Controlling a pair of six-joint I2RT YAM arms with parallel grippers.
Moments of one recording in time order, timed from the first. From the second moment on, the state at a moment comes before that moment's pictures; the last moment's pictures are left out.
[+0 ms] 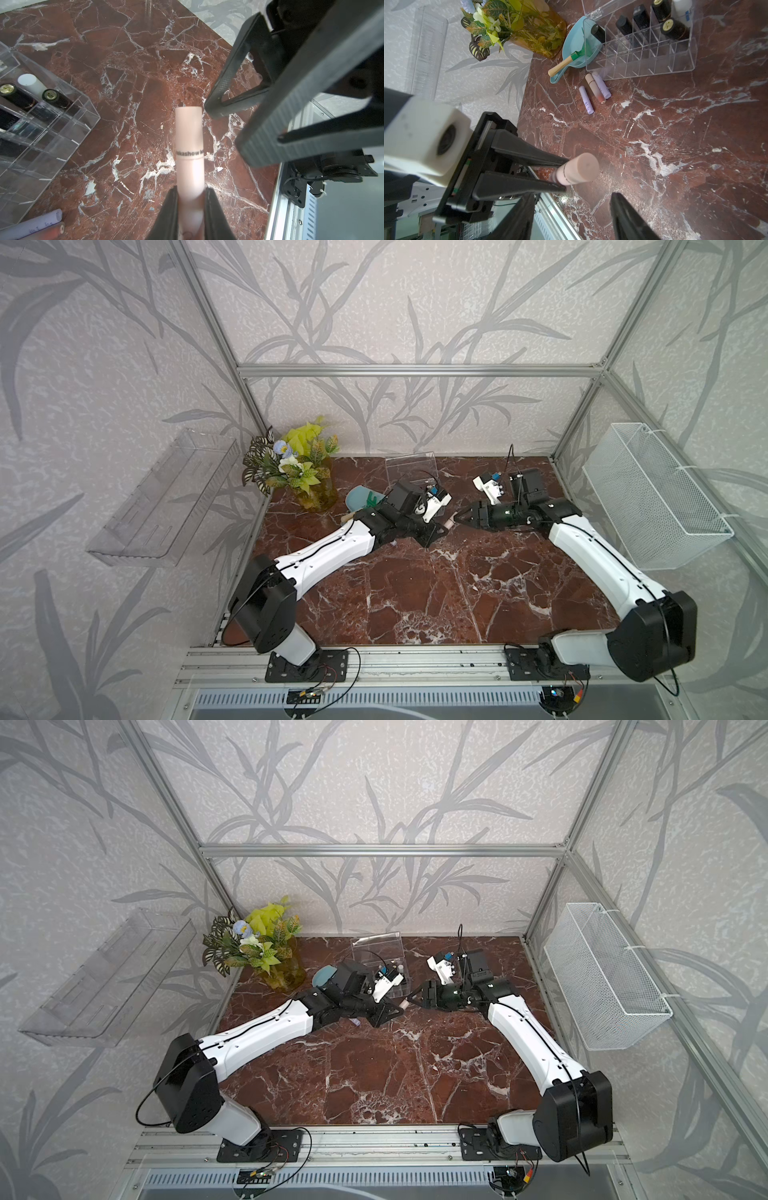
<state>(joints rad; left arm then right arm) -0.73 1.56 1.22 -0.35 0.42 -0.08 0.28 1.37 1.16 -0.66 -0.74 0.39</state>
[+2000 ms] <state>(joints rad) -0.50 1.16 0.96 -0.17 -0.02 -0.28 0.55 1.65 1.50 -0.58 -0.16 0.26</state>
